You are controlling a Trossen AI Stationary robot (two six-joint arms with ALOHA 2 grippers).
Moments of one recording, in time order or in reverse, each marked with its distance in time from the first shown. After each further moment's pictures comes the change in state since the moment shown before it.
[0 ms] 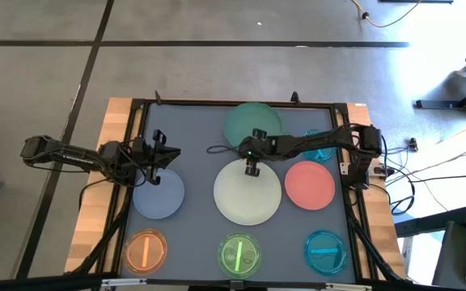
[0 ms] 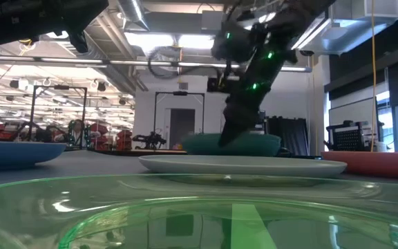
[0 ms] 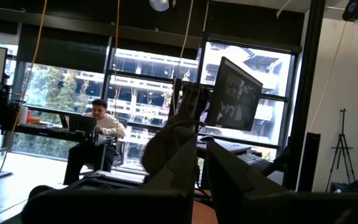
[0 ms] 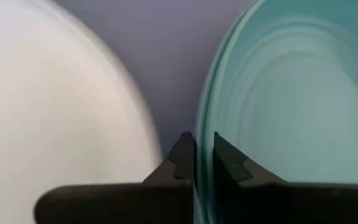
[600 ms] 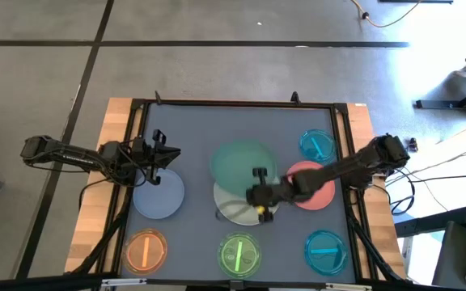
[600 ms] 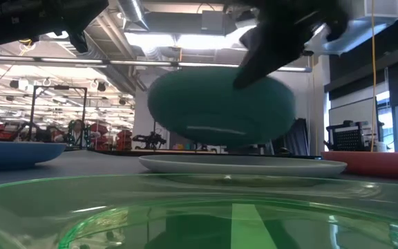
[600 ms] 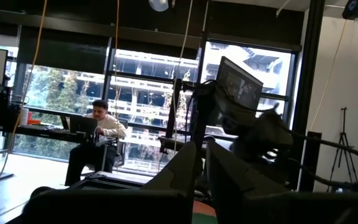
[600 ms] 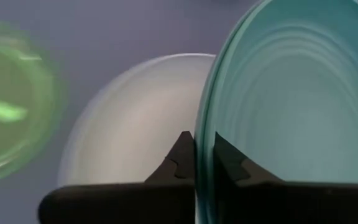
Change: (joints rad) left arm 0.000 0.000 0.000 0.000 0.000 0.010; right arm 0.447 -0.172 0.002 -0.058 -0.011 0.122
